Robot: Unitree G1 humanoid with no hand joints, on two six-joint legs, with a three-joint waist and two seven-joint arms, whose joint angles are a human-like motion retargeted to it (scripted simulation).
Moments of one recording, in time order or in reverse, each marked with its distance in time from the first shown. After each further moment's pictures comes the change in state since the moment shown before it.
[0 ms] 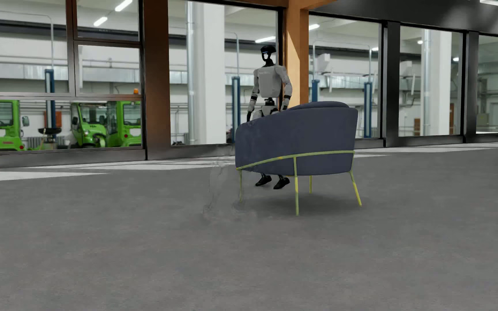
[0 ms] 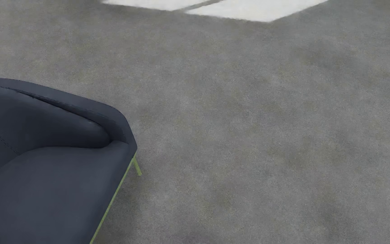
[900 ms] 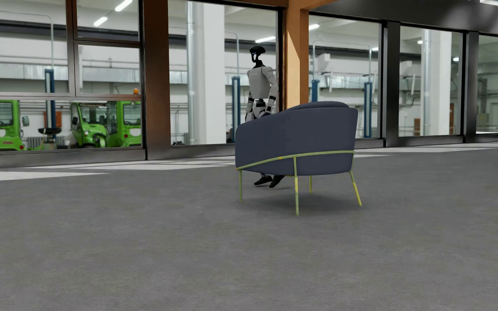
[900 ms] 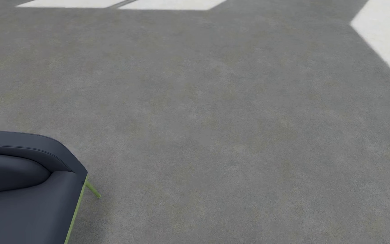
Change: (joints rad) body -0.191 0.049 -0.039 0.104 0.074 0.005 0.000 0.000 0.009 0.463 0.008 -0.035 0.006 0.028 -0.155 0.023 0.048 0.000 0.000 0.054 0.054 0.005 0.037 0.000 0.000 0.000 0.000 0.000 0.000
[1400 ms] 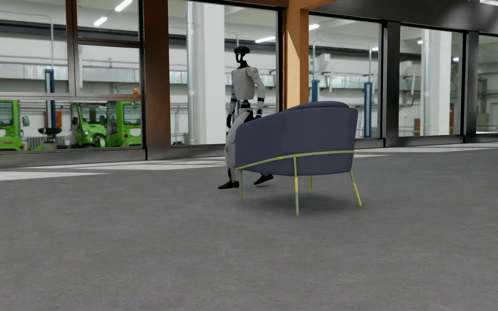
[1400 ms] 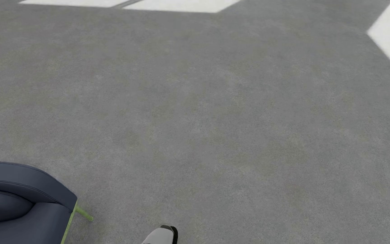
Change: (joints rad) body -0.204 0.246 0.254 -0.070 -0.083 -0.050 0.000 0.000 0.030 -0.421 0.005 0.105 -0.066 0.114 -0.062 -0.003 -0.010 0.000 0.000 -0.067 0.023 0.084 -0.040 0.000 0.000 0.000 0.000 0.000 0.000
